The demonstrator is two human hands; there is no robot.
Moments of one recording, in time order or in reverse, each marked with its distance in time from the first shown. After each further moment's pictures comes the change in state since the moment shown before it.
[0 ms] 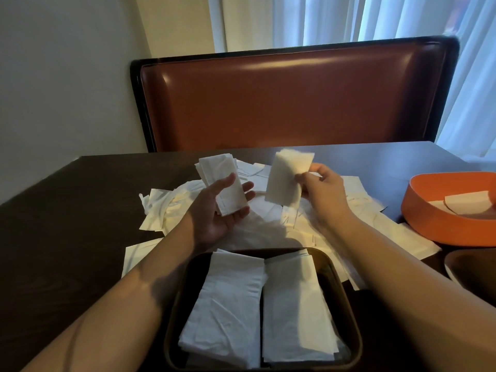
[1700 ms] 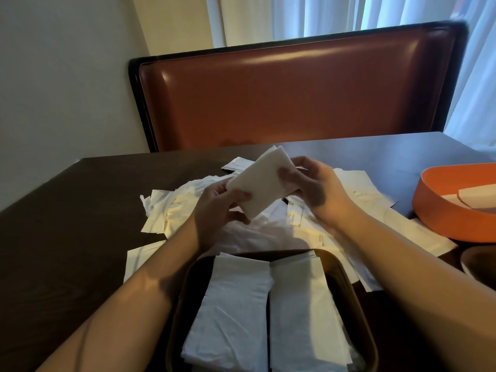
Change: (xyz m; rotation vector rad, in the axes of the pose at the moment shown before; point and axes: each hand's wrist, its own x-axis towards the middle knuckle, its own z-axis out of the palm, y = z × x) left_hand 0.000 -0.001 -0.006 0.516 -0.025 0.237; right_hand -0.010 -0.013 0.005 -0.022 -0.342 -0.117
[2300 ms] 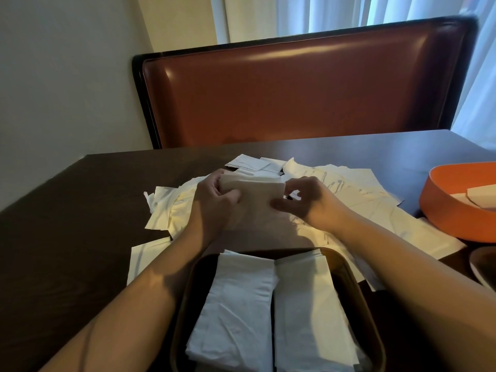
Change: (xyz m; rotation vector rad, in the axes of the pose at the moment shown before) left_hand 0.008 -0.012 -0.011 0.478 0.281 0.351; right_hand -0.001 0.014 0.002 -0.521 -0.227 -0.096
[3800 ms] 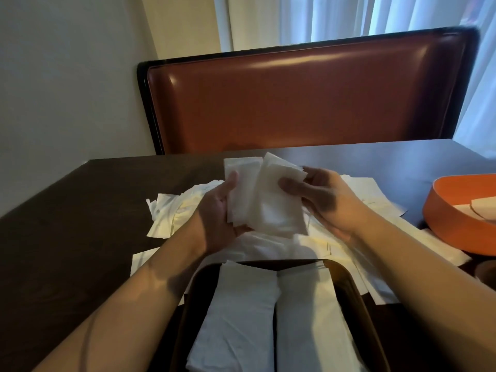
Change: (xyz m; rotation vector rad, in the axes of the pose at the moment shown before) left_hand 0.004 0.024 -0.002 -0.873 -0.356 -0.654; right_hand -0.005 -0.028 -0.017 0.679 0.016 0.090
